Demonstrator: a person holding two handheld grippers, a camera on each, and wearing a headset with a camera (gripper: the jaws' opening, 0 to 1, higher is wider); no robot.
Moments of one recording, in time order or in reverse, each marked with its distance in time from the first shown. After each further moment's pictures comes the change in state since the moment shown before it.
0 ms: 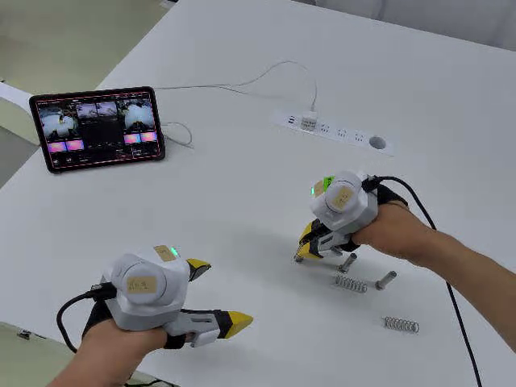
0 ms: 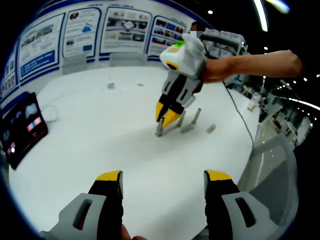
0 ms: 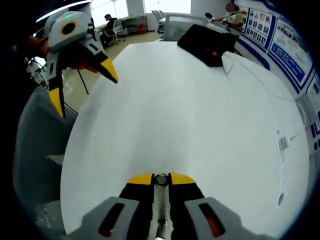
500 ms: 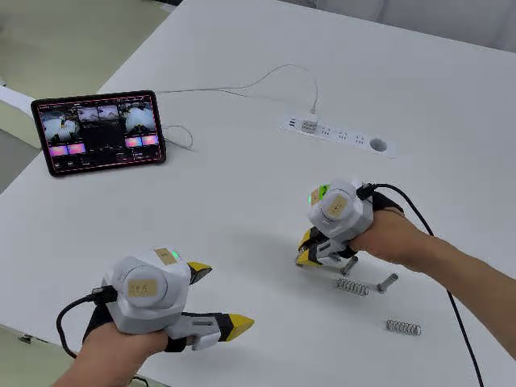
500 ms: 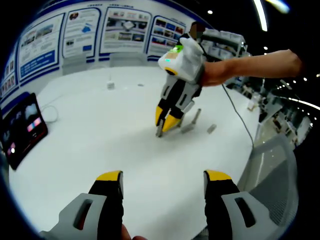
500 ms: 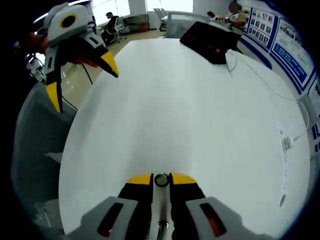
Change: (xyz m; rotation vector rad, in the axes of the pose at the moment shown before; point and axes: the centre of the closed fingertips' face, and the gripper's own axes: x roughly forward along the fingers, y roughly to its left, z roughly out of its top) left arm 0.000 0.000 0.001 0.002 -0.001 -0.001; right arm 0.008 0.004 -0.004 -0.013 0.015 0.009
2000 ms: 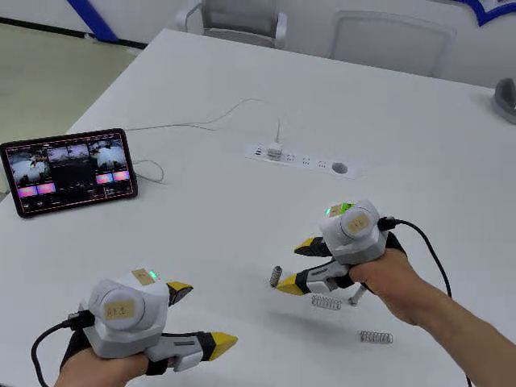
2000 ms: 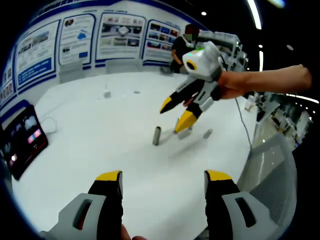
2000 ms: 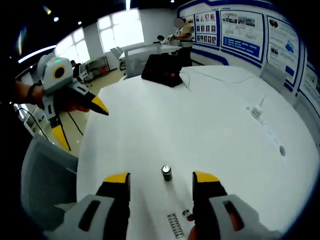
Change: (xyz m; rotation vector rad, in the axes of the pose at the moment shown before) left arm -0.005 -0.007 0.019 0.047 -0.032 -0.013; right arm -0.058 0.006 0.004 0.387 -0.332 -0.191
